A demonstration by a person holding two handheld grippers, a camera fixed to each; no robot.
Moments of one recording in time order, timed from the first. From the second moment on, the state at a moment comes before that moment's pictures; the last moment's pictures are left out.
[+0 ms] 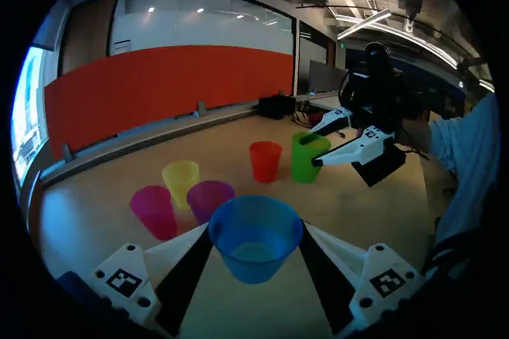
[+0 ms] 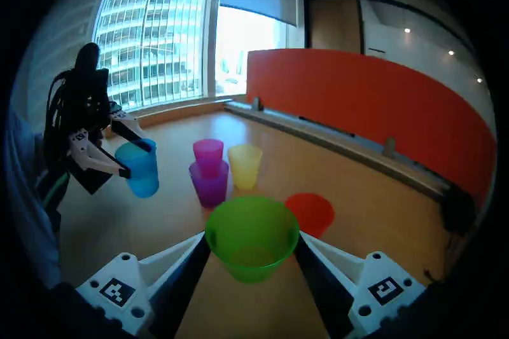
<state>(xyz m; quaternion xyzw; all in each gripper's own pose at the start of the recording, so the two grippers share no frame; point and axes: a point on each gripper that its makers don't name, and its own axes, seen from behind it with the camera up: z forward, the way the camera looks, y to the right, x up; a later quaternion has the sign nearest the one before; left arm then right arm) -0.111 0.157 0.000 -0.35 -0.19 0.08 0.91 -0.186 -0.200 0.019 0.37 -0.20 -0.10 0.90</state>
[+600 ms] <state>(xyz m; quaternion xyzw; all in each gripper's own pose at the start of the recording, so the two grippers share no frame) -0.044 0.162 0.009 -0.34 -0.11 0.06 0.93 -0.107 -0.215 0.001 0.38 -0.10 -0.07 0.92</state>
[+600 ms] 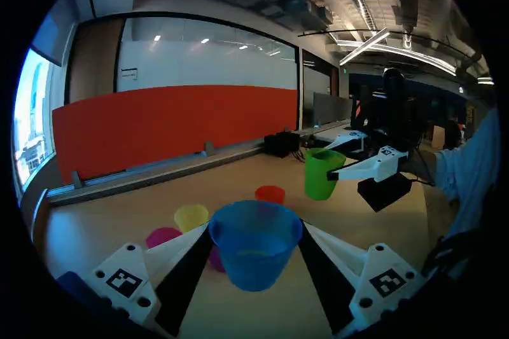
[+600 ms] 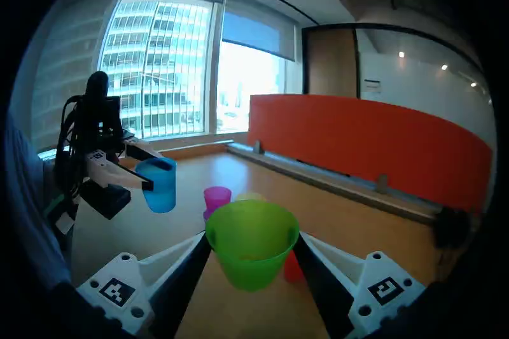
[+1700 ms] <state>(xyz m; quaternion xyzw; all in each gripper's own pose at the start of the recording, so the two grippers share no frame) 0.016 0.173 0.016 -0.34 -0.05 0.09 0.94 -0.067 -0.253 -0.005 0.40 -0.04 -0.05 0.91</state>
